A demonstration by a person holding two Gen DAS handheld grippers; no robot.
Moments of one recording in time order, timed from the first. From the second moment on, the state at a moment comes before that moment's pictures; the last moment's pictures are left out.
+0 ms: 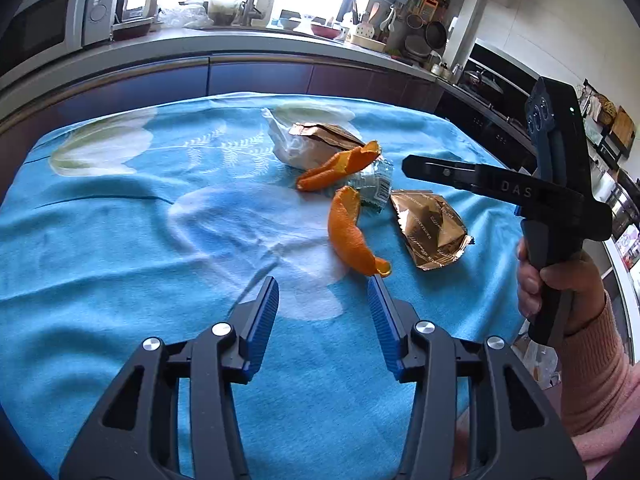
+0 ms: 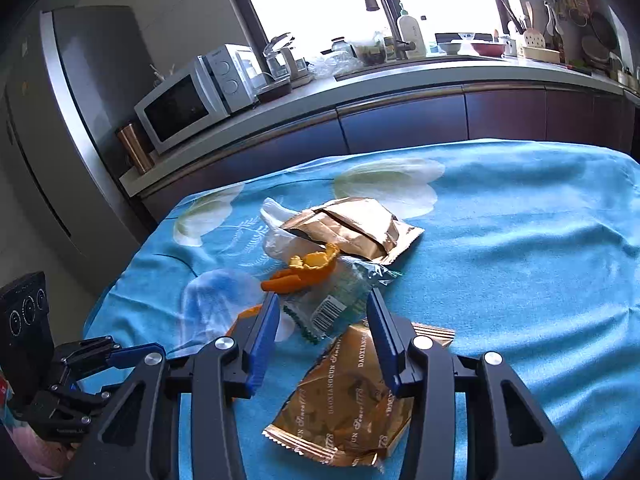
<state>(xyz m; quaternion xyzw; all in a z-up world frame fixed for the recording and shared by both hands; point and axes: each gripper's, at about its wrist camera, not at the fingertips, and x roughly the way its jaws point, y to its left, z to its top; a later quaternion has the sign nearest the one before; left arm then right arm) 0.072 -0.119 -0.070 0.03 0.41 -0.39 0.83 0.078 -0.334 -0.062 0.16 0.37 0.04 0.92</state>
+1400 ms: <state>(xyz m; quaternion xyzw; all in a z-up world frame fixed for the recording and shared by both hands) 0.093 -0.128 -0.070 0.00 0.43 -0.39 0.81 0.065 -0.354 -0.066 0.25 0.34 0.07 0.90</state>
